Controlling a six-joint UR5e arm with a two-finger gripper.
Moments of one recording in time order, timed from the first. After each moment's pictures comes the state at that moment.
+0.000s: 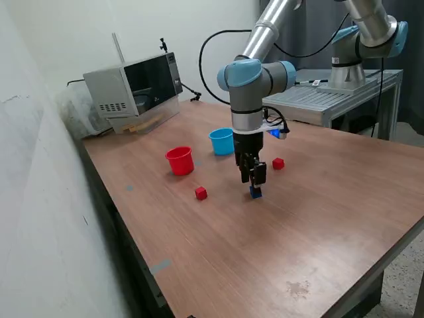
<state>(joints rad) 0.12 -0.67 1.27 -2.27 -1.61 3.52</state>
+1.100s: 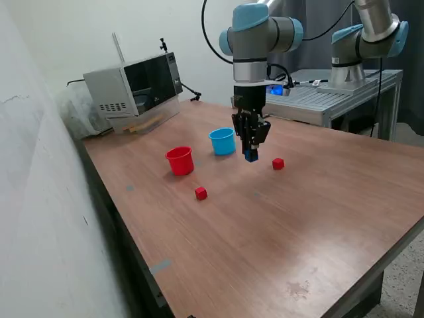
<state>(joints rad) 0.13 -0.86 1.33 -2.22 -1.61 3.39</state>
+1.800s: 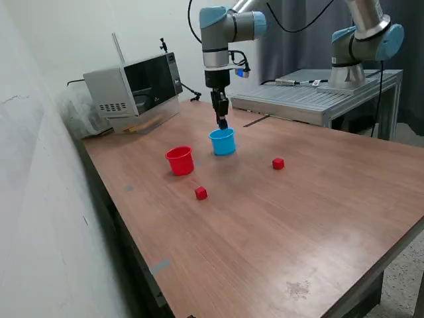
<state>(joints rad) -0.18 -1.05 1.58 -2.21 -1.62 3.34</state>
